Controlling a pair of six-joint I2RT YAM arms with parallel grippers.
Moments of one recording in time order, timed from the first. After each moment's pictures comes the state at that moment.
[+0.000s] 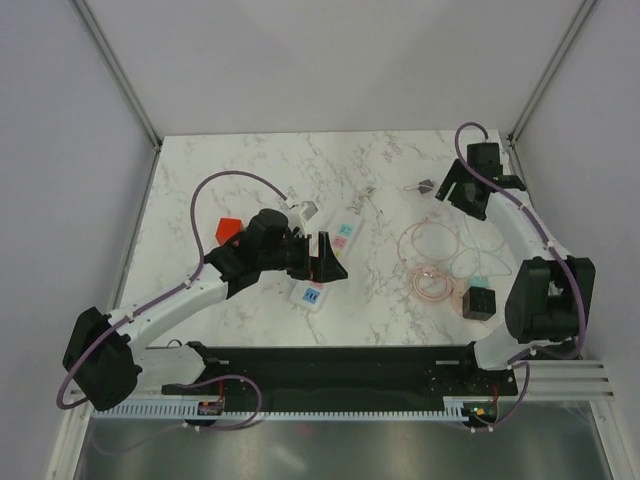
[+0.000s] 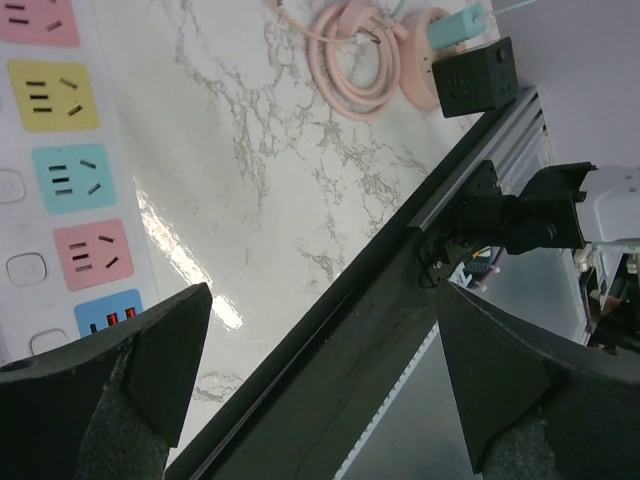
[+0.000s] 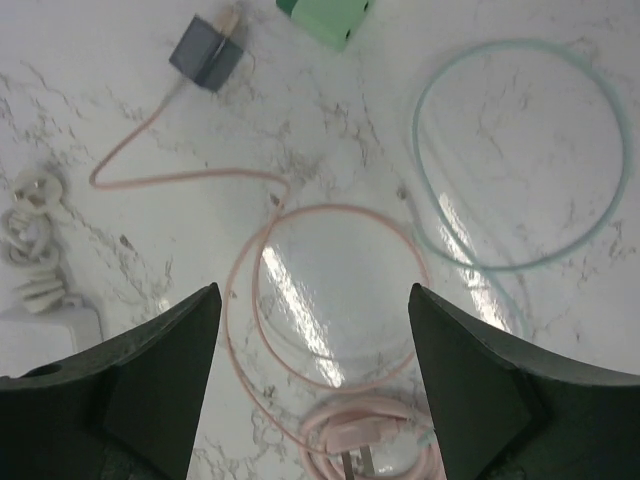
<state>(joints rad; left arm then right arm) -0.74 1.20 0.85 -0.22 0.38 -0.59 -0.02 1.62 1.30 -0.56 0.15 0.50</state>
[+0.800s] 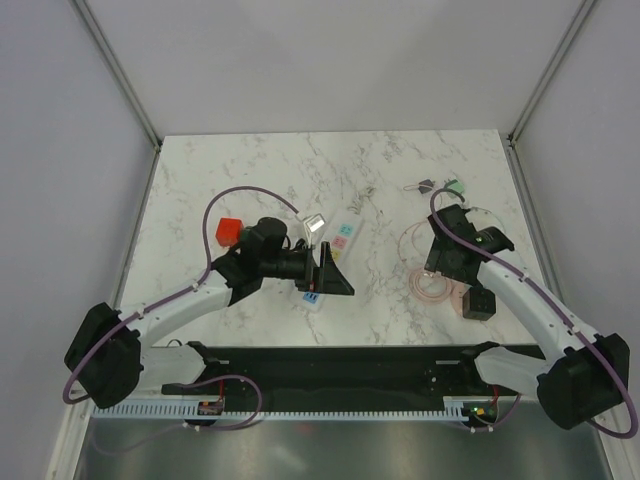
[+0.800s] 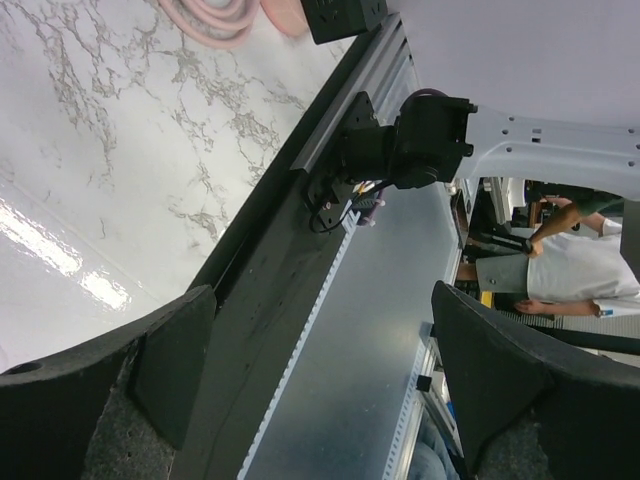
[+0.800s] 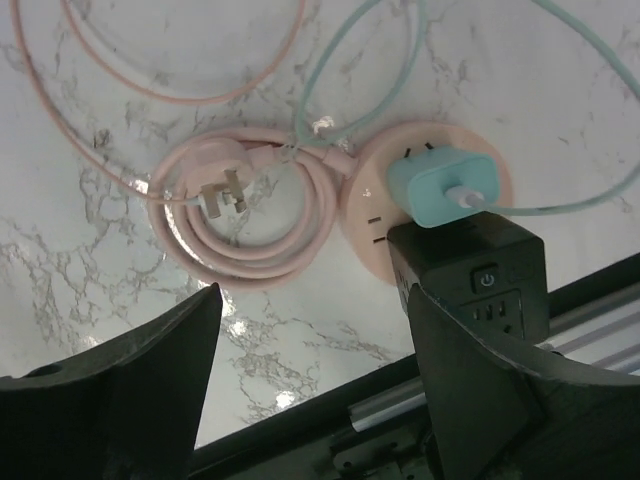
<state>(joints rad) -0.73 1.21 0.72 0.02 0.69 -0.77 0.38 1.15 0.94 -1.00 0.42 0.72</state>
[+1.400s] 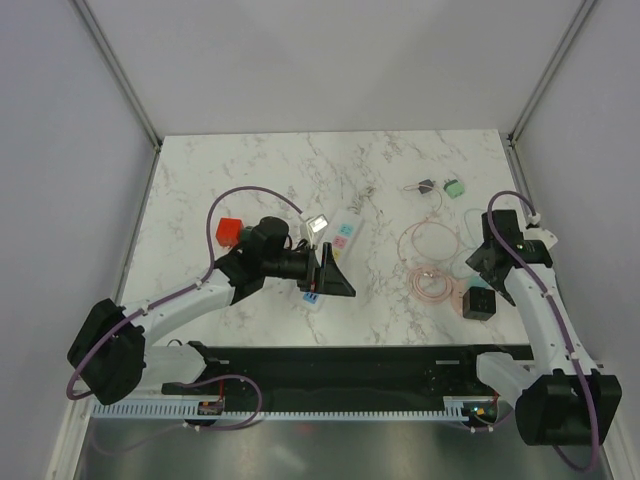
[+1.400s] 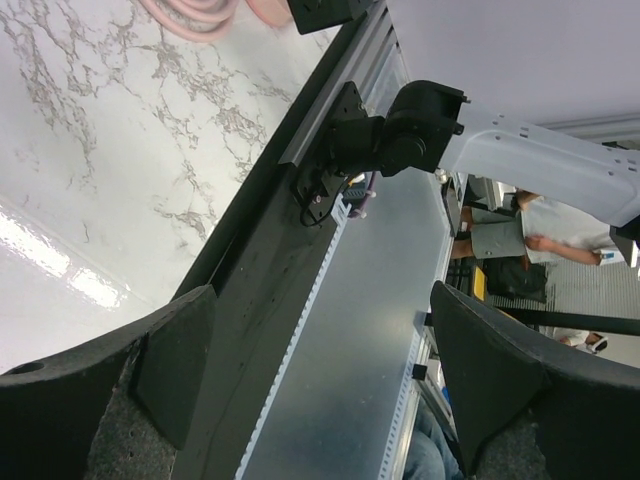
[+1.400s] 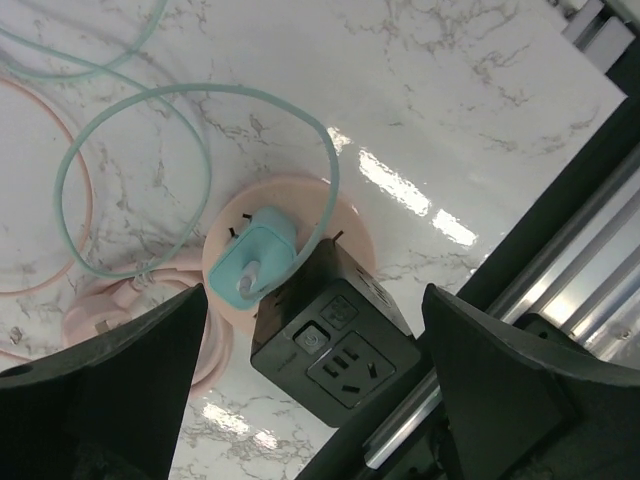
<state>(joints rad) -0.73 1.24 0.71 0.05 0.73 -0.77 -0.01 1.02 0.87 -1.05 0.51 0.84</state>
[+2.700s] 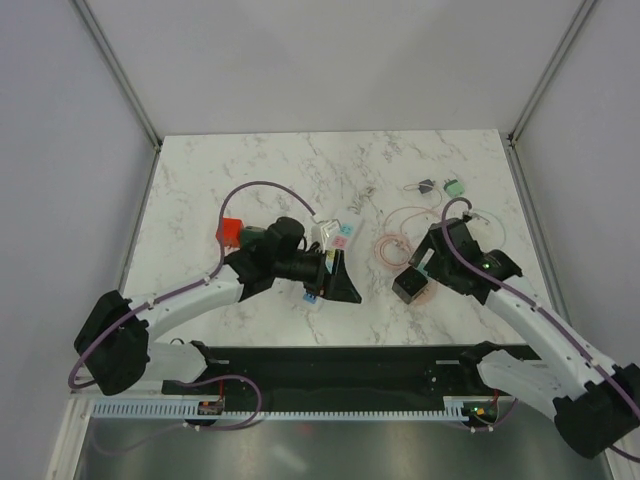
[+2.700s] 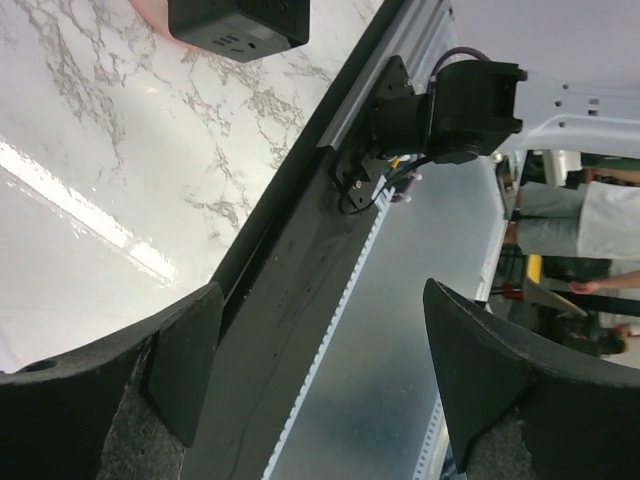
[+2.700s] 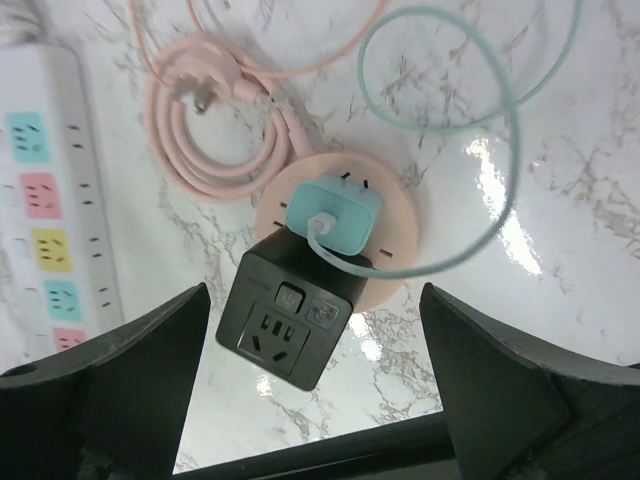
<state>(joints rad) -0.78 1.27 0.76 -0.05 0.67 -0.67 0.47 1.05 0.81 -0.79 0.31 0.95</state>
